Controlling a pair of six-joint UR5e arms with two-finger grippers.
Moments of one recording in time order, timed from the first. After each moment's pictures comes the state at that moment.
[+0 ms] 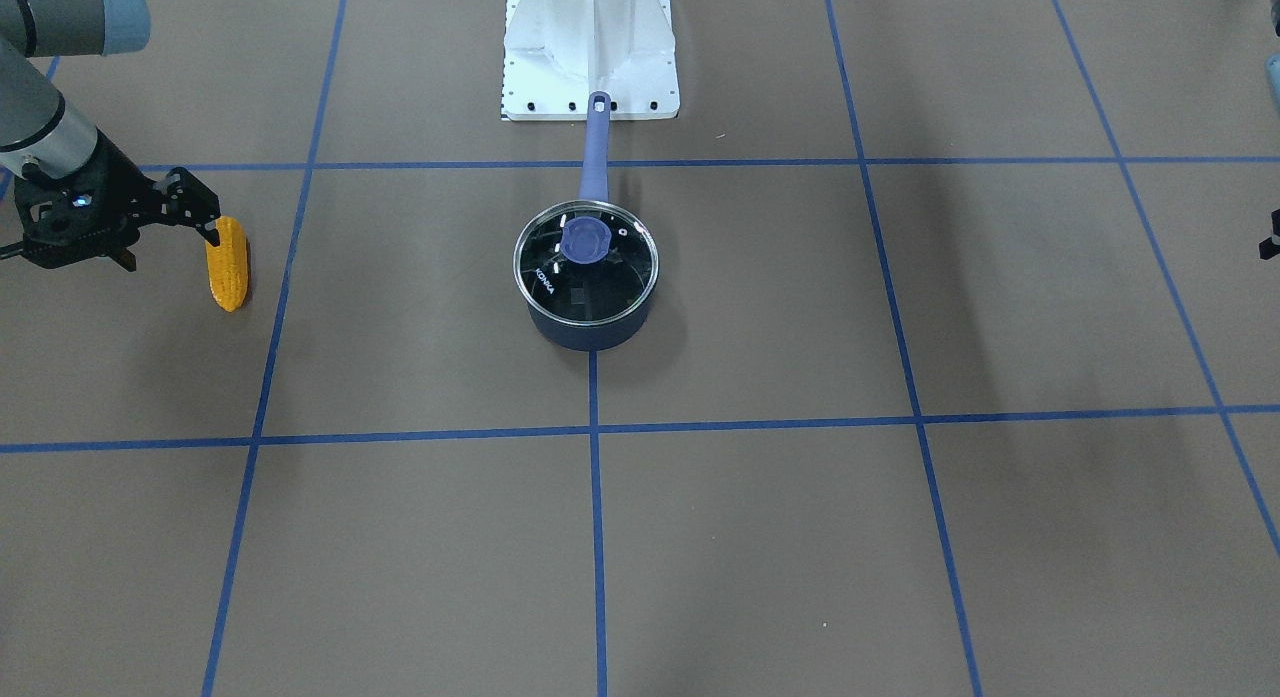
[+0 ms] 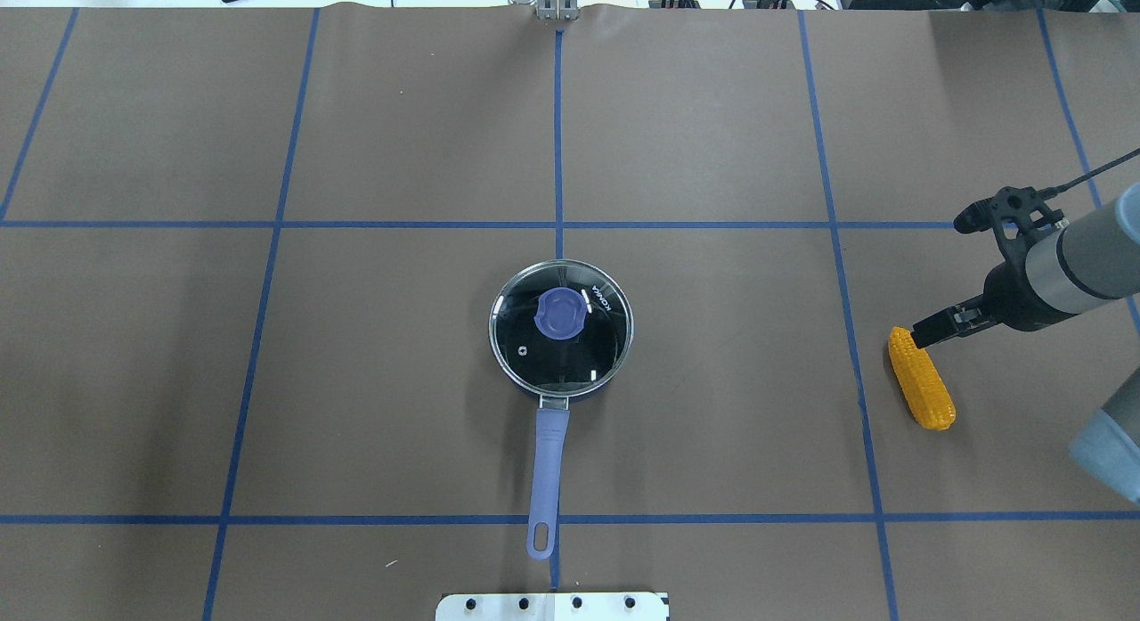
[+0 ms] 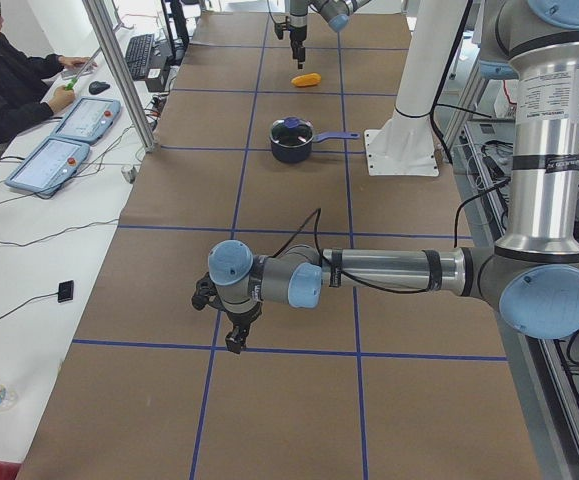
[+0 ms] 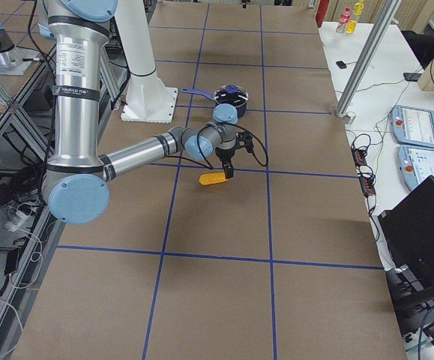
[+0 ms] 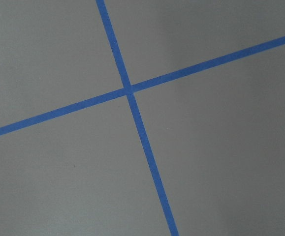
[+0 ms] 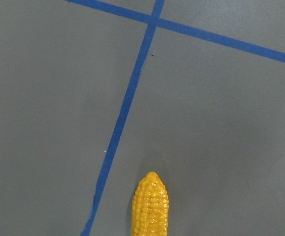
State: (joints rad) left arm -1.46 -1.55 -1.57 -1.71 -2.35 0.15; right arm 0.84 -1.65 1.93 -1.22 2.11 0.64
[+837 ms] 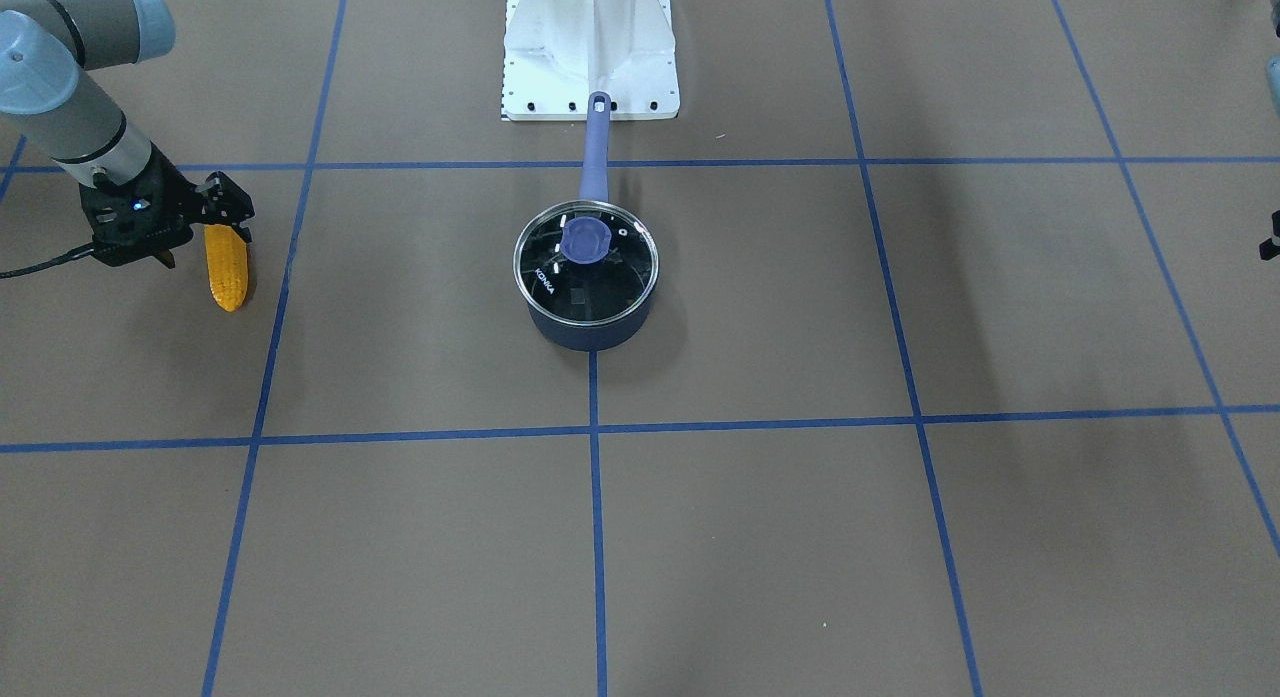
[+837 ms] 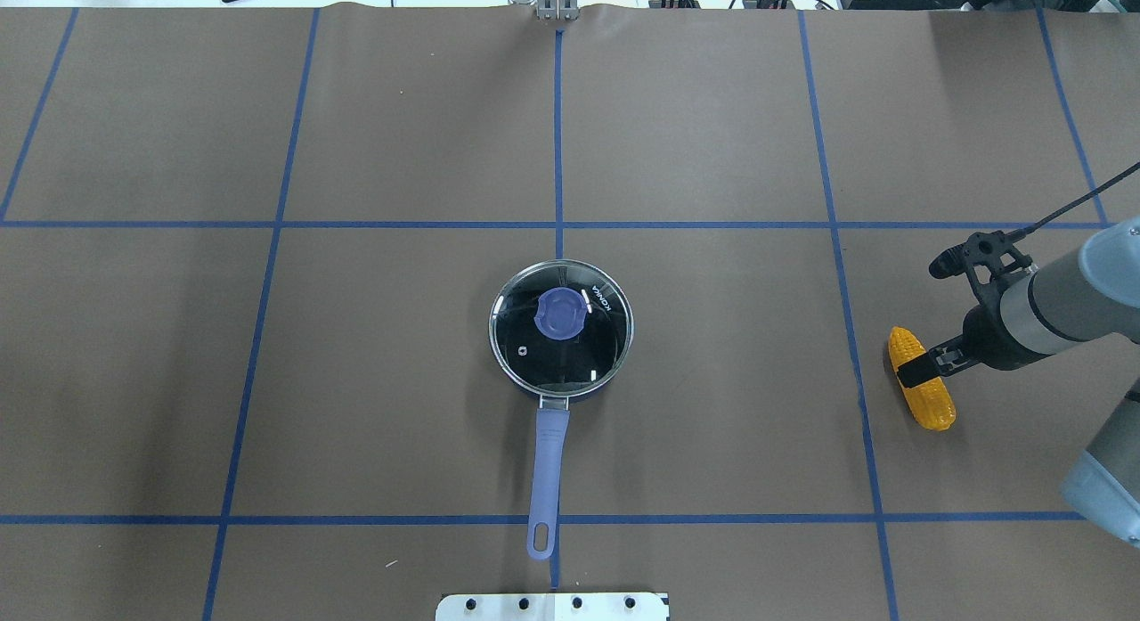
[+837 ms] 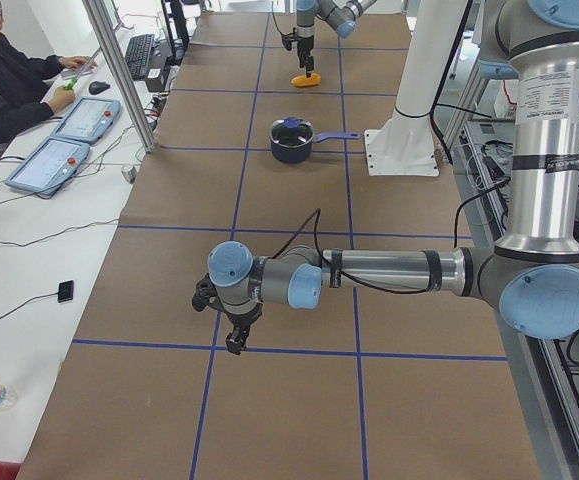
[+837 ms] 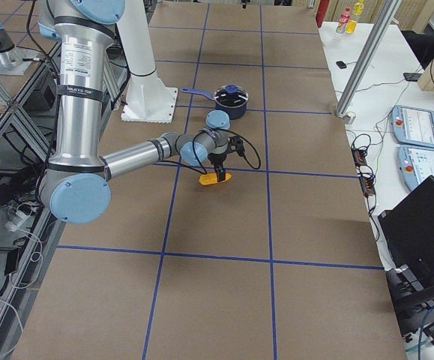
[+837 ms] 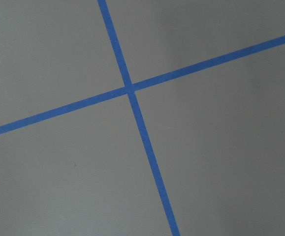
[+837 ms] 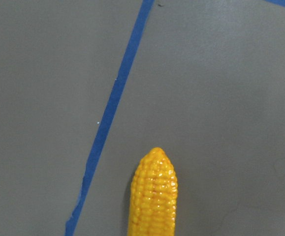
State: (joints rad) left arm -1.46 -1.55 -1.57 -1.71 -2.35 0.16; right arm 0.74 -1.68 1.92 -1.17 2.08 0.64
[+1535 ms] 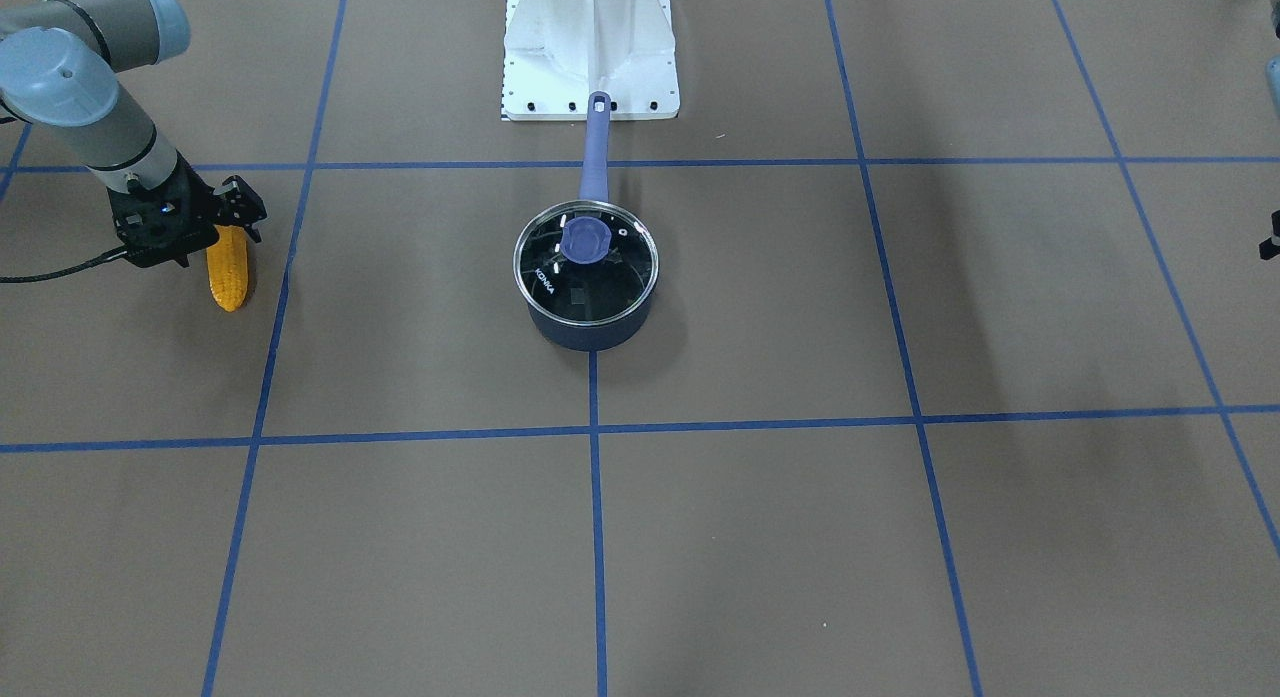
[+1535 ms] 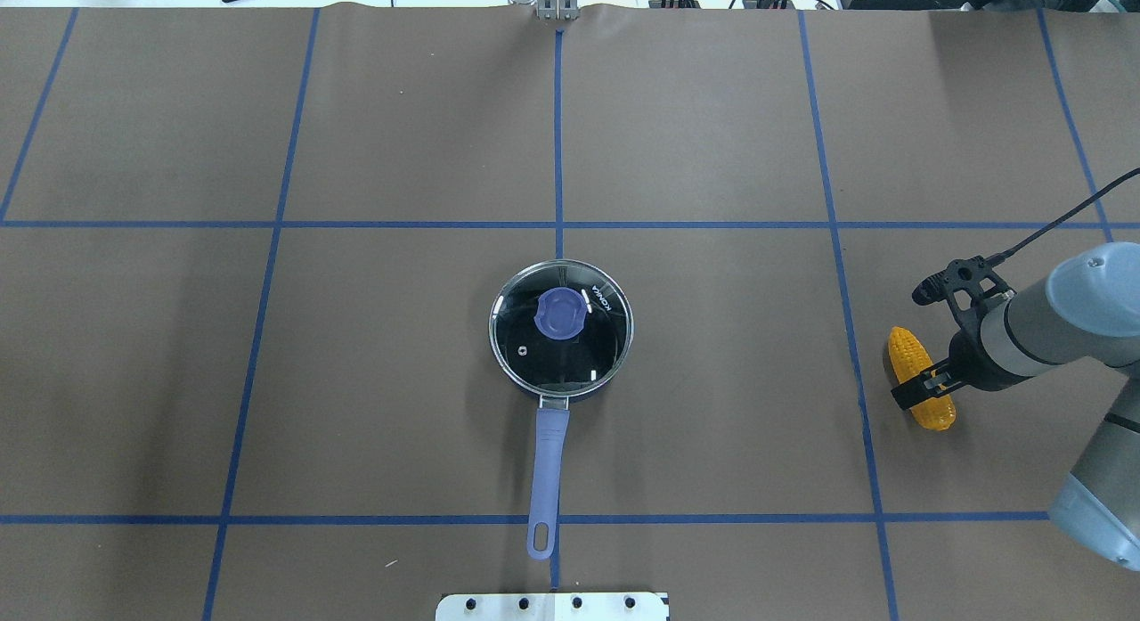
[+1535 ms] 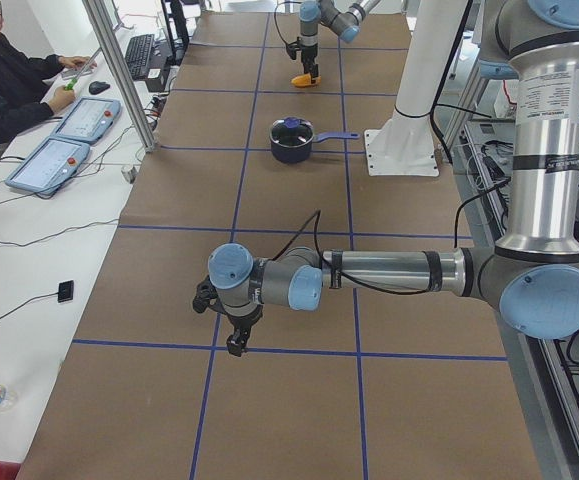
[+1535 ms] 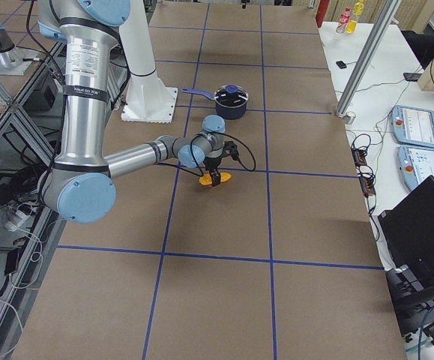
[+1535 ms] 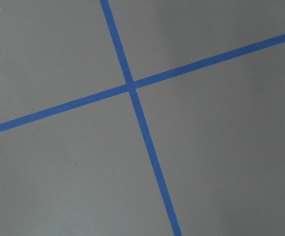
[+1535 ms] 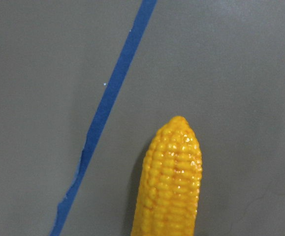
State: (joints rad) left arm -1.46 -1.54 -1.56 -1.71 -2.35 0.16; right arm 0.67 -1.68 1.89 -1.17 2.04 0.63
